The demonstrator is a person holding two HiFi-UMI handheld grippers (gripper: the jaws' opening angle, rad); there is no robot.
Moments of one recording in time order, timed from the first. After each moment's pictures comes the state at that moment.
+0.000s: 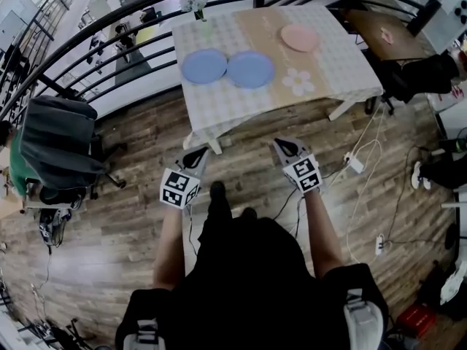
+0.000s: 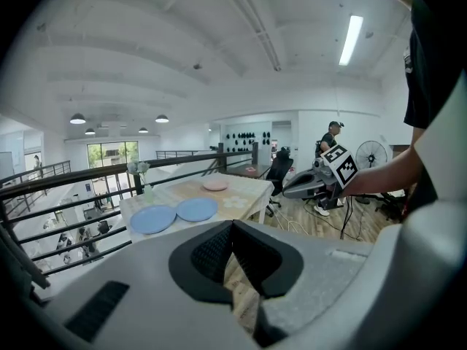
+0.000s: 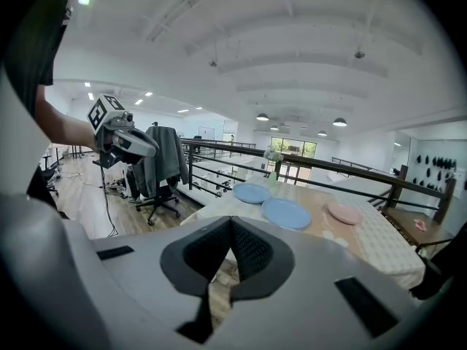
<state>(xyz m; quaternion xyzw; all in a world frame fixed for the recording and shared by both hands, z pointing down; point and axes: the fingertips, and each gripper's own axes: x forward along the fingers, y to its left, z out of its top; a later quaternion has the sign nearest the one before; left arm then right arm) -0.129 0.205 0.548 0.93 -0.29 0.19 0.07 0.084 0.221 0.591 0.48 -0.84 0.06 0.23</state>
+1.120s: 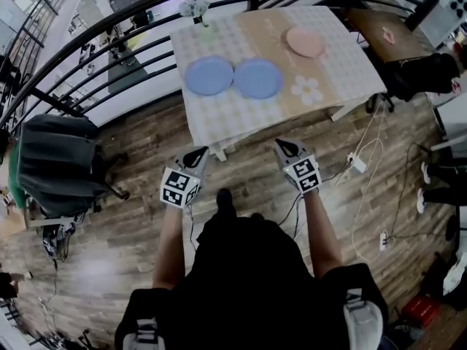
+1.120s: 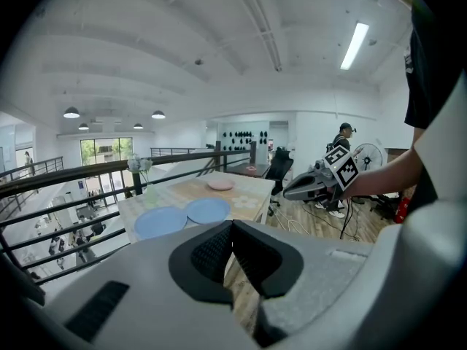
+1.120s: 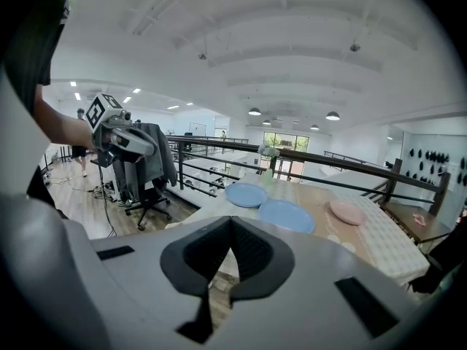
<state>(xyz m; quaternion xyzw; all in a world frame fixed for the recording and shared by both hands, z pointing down) -0.166 0.103 0.553 0.94 -0.27 0.20 0.07 0.048 0.132 0.597 0.51 -0.82 0.08 0.24</state>
